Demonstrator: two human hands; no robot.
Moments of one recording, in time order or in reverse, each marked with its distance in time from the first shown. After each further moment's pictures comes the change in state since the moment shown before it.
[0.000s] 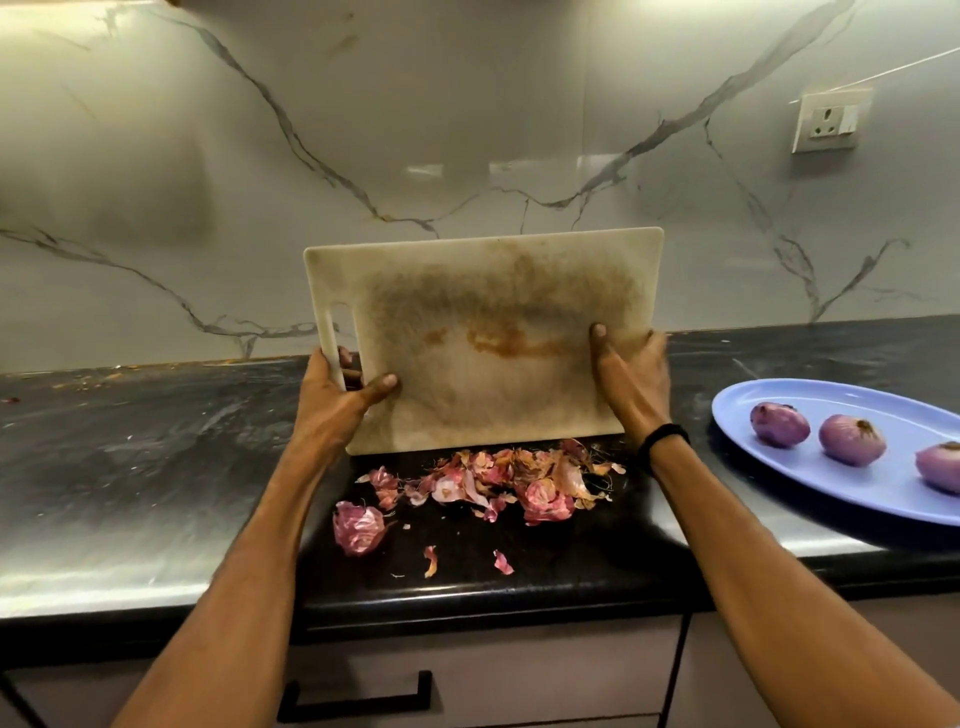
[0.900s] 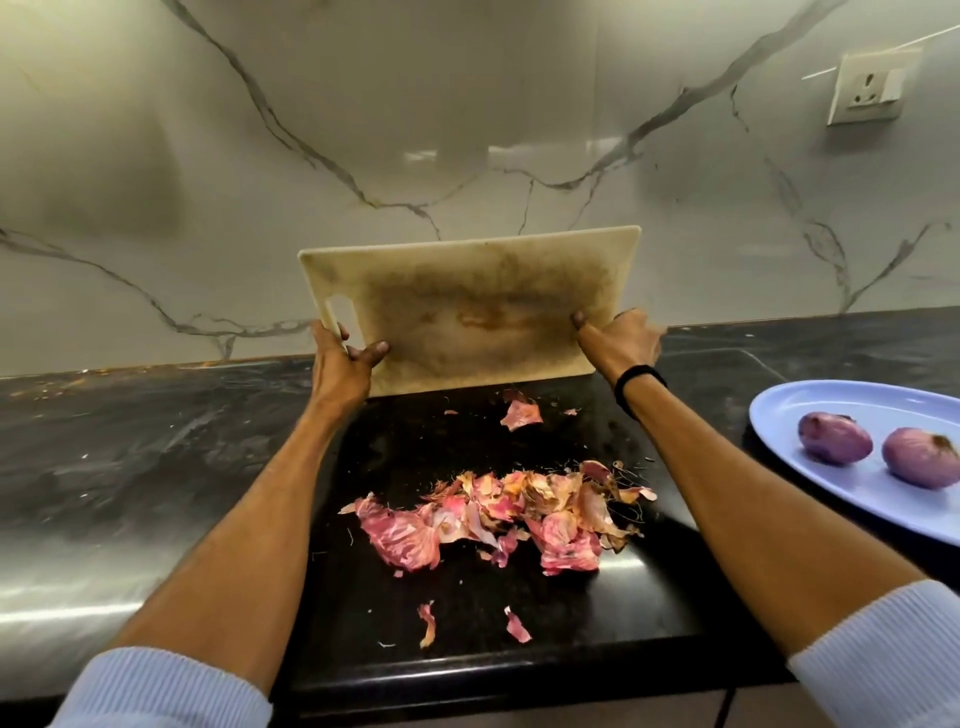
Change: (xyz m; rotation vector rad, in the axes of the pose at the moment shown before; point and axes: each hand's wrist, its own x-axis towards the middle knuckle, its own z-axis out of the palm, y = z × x) left_hand 0.111 -0.063 0.034 0.239 0.067 0.032; right_hand 0.090 0.020 0.071 -0.259 -0.005 0.075
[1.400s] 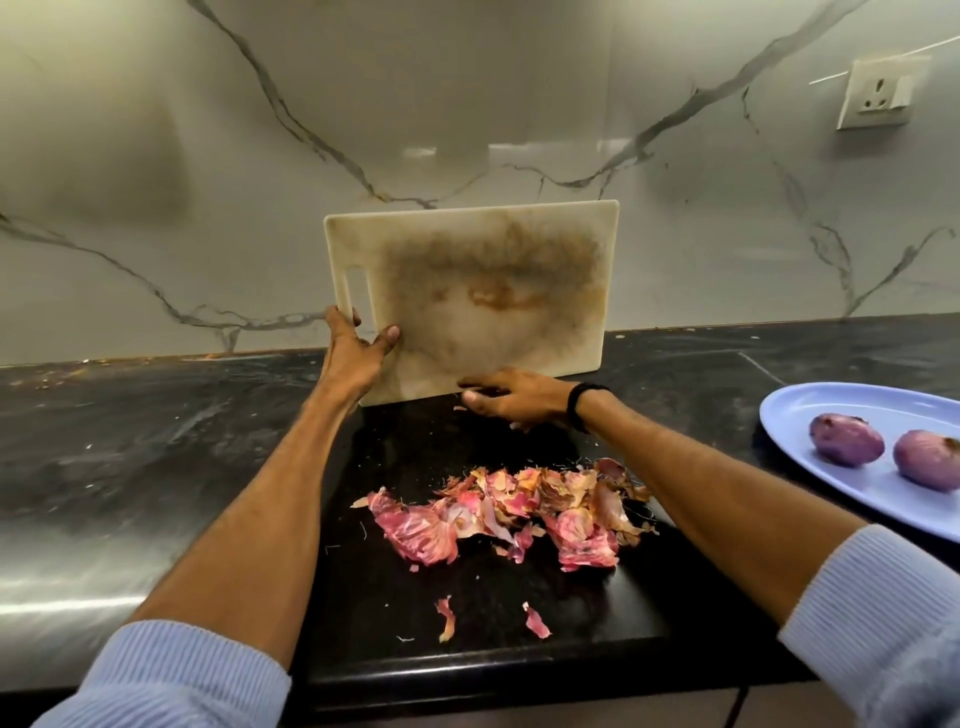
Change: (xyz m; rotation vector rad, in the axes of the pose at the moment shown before) left_hand 0.010 0.007 0.000 -0.041 -0.092 -0.041; right_hand -0.060 -0.026 0.052 -0.324 -1.033 -0.538
